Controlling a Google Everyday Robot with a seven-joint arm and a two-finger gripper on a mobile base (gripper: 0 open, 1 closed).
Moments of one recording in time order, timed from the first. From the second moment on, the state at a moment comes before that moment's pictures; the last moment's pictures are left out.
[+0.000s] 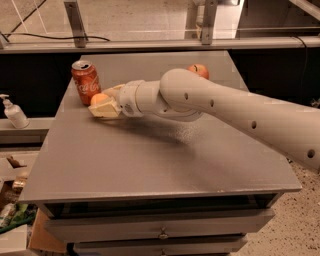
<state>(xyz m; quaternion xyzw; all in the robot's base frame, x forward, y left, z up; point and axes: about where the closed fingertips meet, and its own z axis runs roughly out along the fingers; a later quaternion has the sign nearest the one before) 0.632 0.157 0.833 -0.47 0.67 0.28 0.50</state>
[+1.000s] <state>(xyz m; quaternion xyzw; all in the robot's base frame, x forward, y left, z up) 0.633 0.162 0.833 -0.47 0.67 0.28 0.50</state>
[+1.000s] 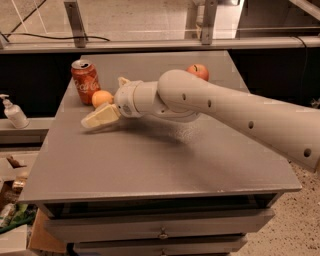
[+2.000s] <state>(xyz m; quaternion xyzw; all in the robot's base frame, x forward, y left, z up) 0.605 0.089 0.853 -0.46 0.67 0.28 0.52</state>
